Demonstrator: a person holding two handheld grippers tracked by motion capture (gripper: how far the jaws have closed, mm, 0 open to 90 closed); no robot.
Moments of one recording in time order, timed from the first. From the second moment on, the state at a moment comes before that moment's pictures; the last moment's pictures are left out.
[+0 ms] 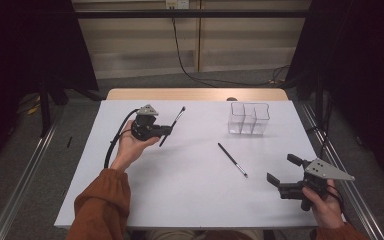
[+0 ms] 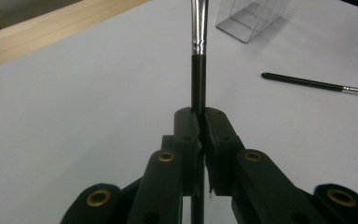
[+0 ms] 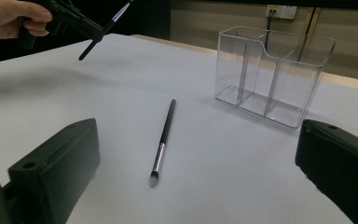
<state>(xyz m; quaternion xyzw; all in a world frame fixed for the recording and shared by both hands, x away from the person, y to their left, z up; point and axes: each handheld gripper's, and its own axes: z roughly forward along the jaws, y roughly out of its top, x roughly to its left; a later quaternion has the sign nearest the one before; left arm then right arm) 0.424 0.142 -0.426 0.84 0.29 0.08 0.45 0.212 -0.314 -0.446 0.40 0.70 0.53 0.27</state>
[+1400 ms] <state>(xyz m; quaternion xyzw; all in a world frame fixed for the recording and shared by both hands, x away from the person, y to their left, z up) 0.340 0.142 -0.419 0.79 0.24 0.08 0.55 0.229 -0.268 -0.438 0.36 0.71 0.57 0.22</state>
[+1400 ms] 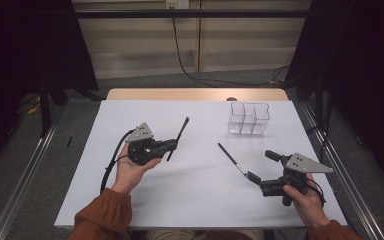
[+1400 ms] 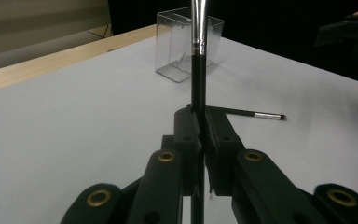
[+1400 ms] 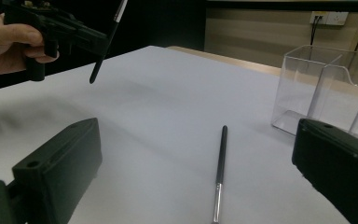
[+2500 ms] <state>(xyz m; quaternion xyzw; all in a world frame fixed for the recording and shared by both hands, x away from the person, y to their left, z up) 0.305 0.107 -0.418 0.80 0.20 0.05 0.56 0.268 -0.204 -0.419 0.31 0.72 0.60 0.16</state>
